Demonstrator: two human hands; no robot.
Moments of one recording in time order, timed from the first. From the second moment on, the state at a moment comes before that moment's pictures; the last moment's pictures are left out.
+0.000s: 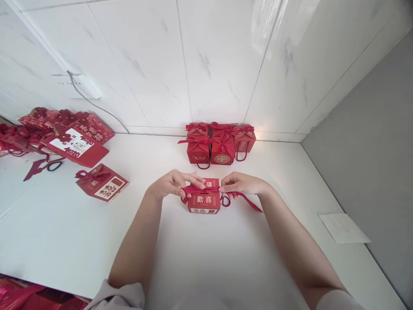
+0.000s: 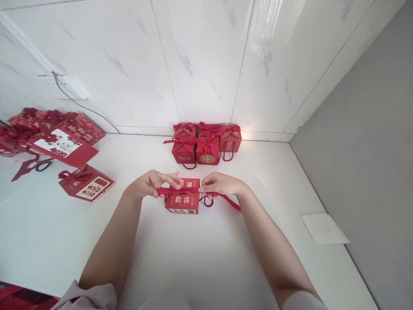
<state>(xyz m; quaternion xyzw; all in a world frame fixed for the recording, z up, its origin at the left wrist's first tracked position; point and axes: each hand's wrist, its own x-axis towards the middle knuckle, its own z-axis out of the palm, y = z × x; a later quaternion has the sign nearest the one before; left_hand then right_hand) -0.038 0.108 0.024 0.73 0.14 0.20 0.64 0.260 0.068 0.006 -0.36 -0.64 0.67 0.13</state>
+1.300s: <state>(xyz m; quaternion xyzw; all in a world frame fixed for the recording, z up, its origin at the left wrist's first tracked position) -0.024 0.093 0.045 0.76 0.23 0.15 0.59 0.260 0.068 0.009 -0.36 -0.65 0.66 0.13</state>
